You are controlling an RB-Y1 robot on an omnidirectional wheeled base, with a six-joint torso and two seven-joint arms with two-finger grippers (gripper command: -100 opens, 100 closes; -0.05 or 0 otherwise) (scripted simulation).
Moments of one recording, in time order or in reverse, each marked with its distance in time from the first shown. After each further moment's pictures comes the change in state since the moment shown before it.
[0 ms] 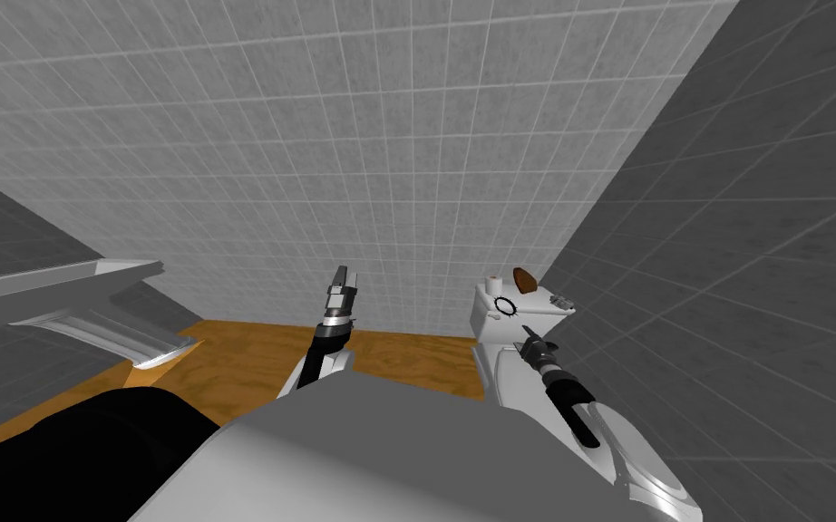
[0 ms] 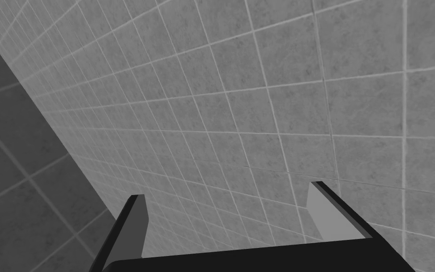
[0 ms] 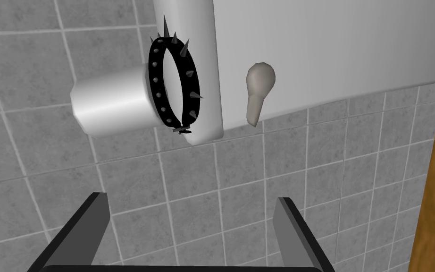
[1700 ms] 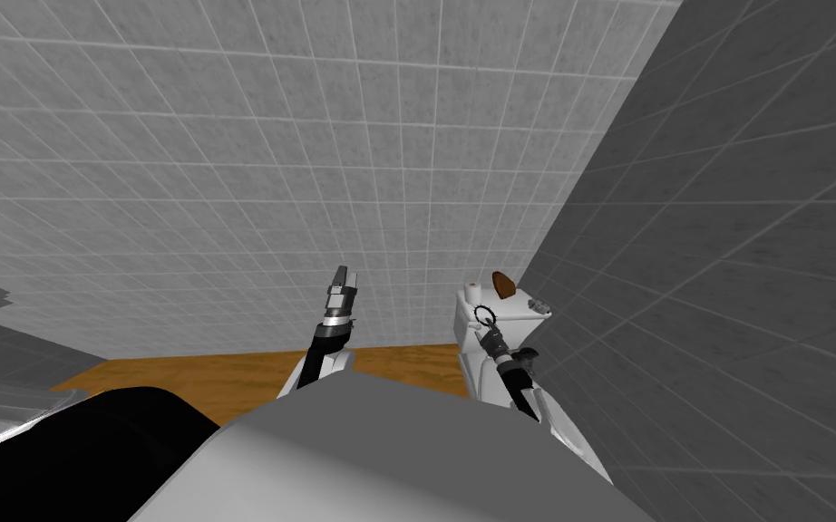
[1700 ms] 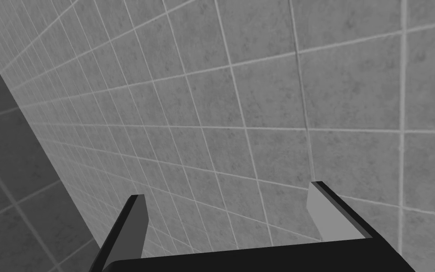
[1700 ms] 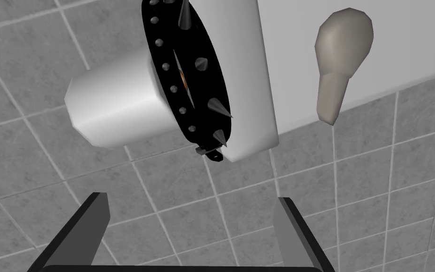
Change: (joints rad) left arm 0.000 0.000 0.000 0.000 0.000 0.000 0.000; right arm -0.121 0.342 -0.078 0.121 -0.030 -0.310 0.242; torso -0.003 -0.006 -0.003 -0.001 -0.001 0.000
